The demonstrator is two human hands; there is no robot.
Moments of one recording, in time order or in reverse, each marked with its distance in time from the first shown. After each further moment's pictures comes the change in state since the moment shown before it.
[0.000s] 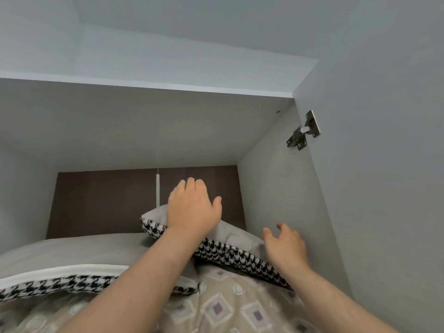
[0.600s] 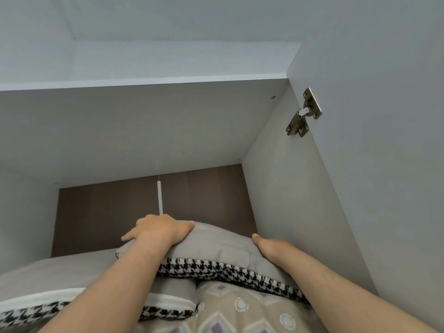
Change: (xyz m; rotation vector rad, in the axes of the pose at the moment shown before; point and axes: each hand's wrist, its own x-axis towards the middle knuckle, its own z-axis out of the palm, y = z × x) left_hand 0.031 -0.047 0.051 0.226 -0.590 -0.580; right_hand 0.078 0.024 0.058 -0.128 -0.509 0.197
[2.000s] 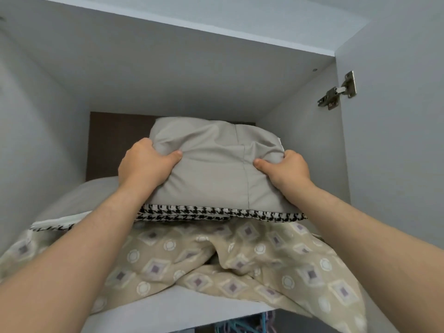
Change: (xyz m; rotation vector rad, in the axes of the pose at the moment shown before) left_hand -0.043 -0.167 -0.029 -0.720 0.456 0.240; right_hand -0.152 -0.074 -0.004 0.195 0.548 -0.448
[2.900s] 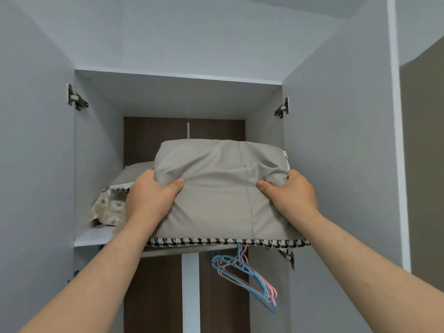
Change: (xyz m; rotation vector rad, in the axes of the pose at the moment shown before) left_hand -0.237 0.103 -0.222 -0.130 -0.066 -0.119; right_hand -0.221 -0.063 -0.251 -0.067 -0.100 0.032
